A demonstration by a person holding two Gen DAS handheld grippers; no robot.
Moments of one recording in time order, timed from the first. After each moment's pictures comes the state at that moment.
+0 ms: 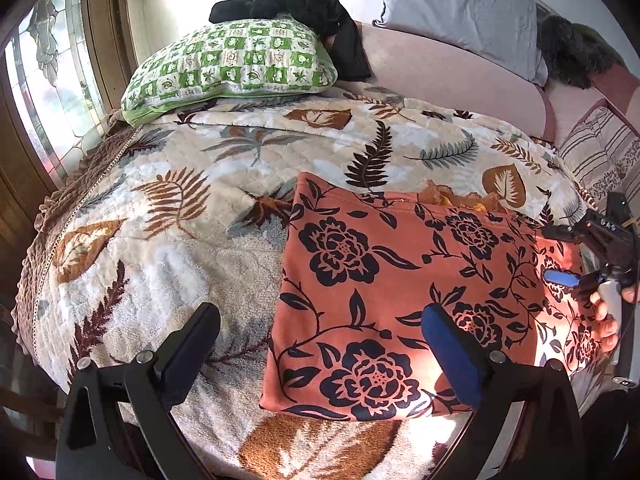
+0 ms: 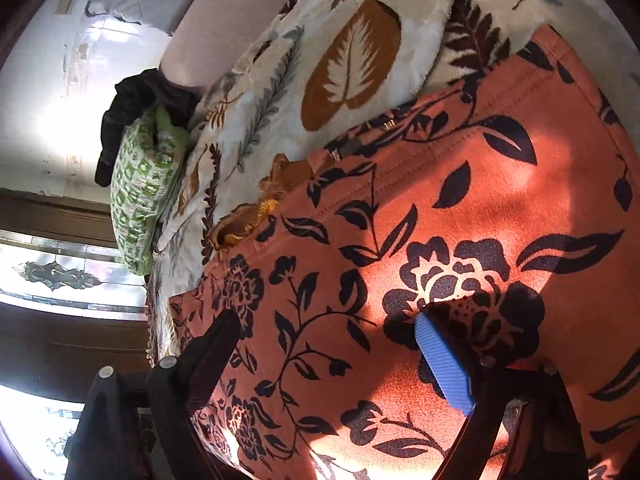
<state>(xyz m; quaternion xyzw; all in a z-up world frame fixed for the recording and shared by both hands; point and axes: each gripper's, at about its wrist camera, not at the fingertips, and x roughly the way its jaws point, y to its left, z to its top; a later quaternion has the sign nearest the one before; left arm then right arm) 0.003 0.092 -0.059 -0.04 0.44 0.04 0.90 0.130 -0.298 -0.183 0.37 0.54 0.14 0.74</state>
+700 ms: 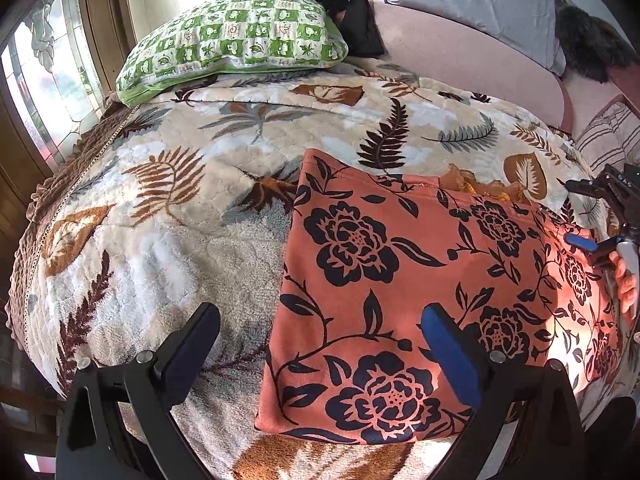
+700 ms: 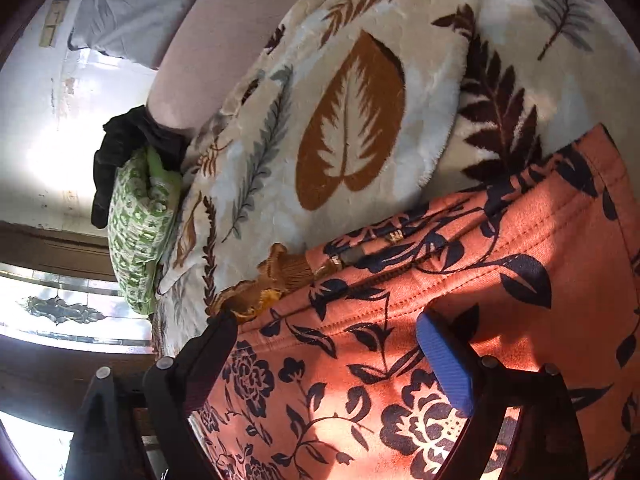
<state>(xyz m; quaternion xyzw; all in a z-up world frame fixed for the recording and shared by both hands) 0.030 0.095 -0.089 -0.04 0.48 0.05 0.88 0.187 -0.321 -0.179 0.39 0.52 0.12 0.75</state>
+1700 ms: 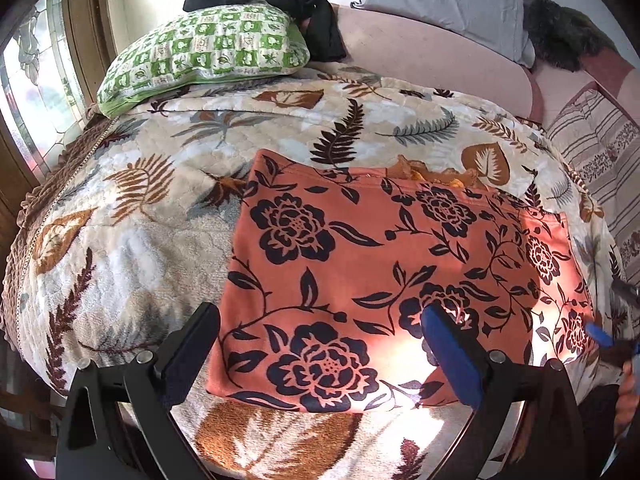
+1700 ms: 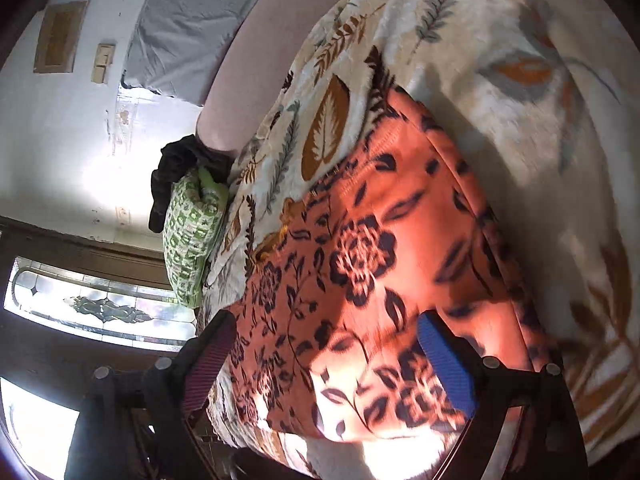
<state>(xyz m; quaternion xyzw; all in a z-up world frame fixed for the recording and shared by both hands) 0.007 0.051 -0.079 -0.03 0.47 0.01 0.88 0.000 -0.387 -0.170 0.47 0.45 0.13 0.75</state>
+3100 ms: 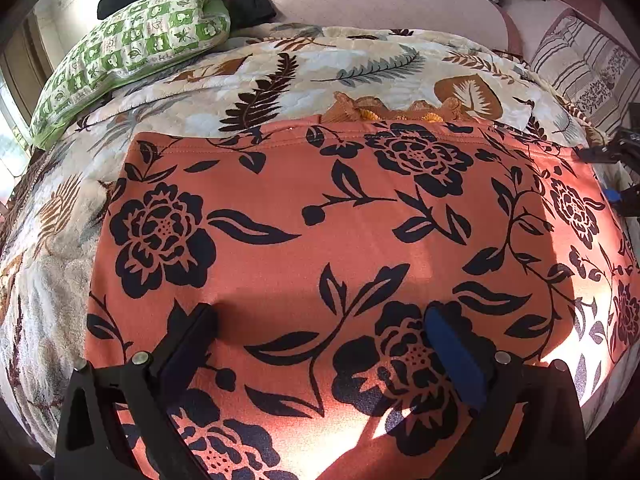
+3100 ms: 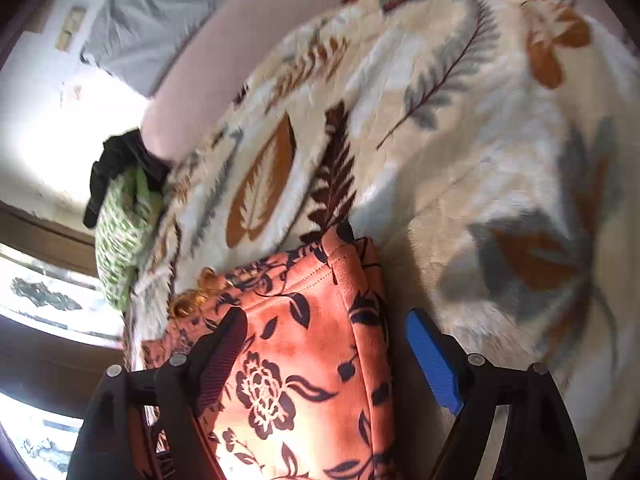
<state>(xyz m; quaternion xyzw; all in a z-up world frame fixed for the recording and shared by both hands) 0.066 -0.013 -0.155 0.04 0.49 -0.04 0.87 0.154 -0.435 -0.187 0.33 0.53 0.08 0.78</state>
